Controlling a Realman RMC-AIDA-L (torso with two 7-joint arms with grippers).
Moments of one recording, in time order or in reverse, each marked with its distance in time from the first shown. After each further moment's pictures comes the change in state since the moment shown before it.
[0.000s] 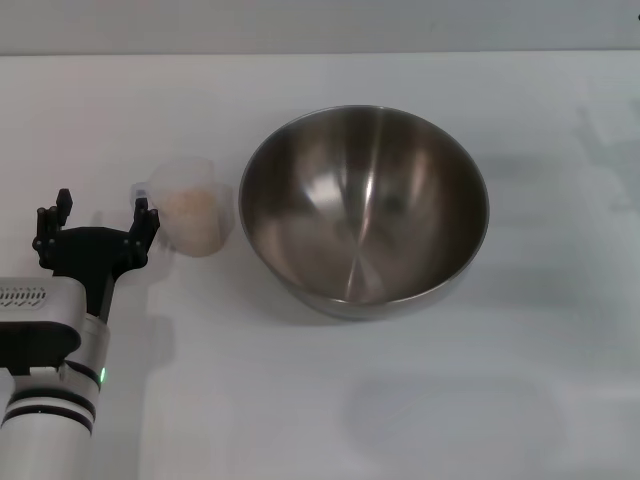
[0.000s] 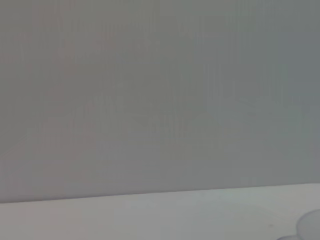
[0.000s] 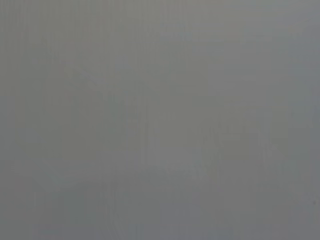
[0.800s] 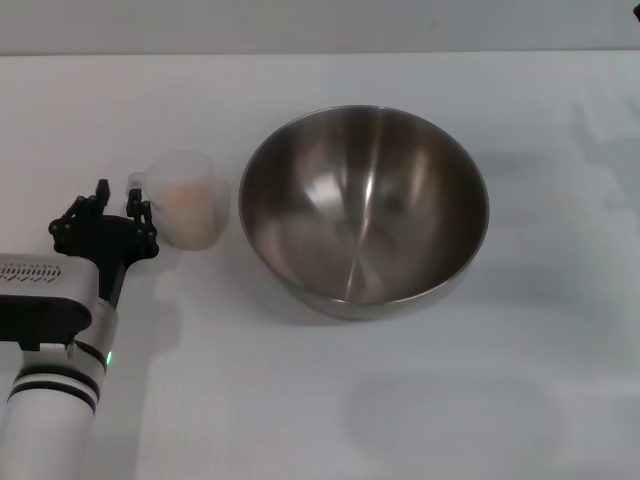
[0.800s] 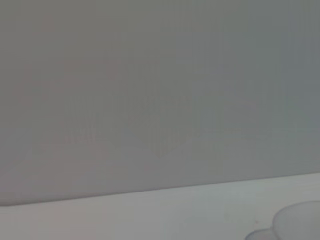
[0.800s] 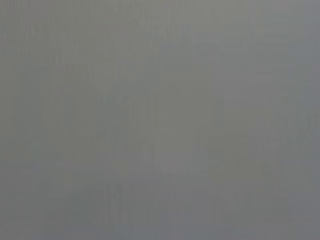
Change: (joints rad) left arm -0.058 0.000 -0.001 0.060 0.009 -0.071 -0.032; right arm 0.008 0.005 0.002 0.005 0.000 -0.002 0.000
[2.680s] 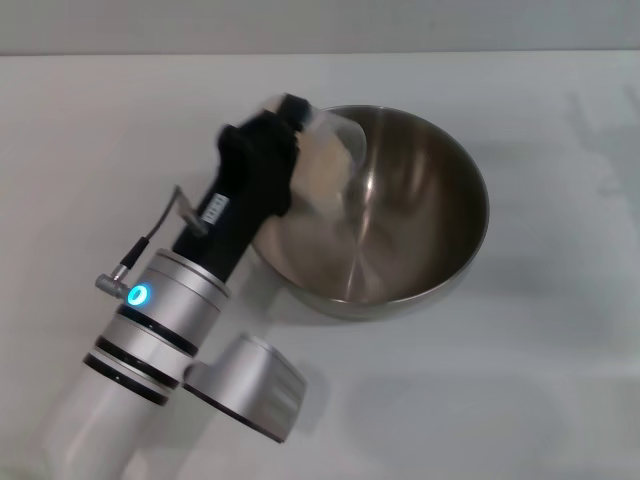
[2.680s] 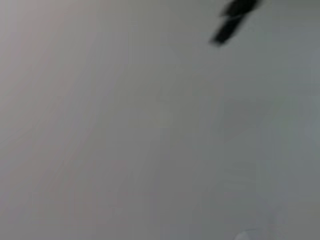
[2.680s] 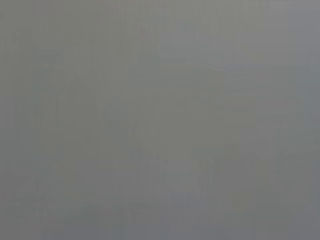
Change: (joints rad) left arm -0.069 0.000 0.029 -0.021 0.574 0.199 1.080; right arm 0.039 0.003 0.029 -0.005 0.001 -0.025 -0.075
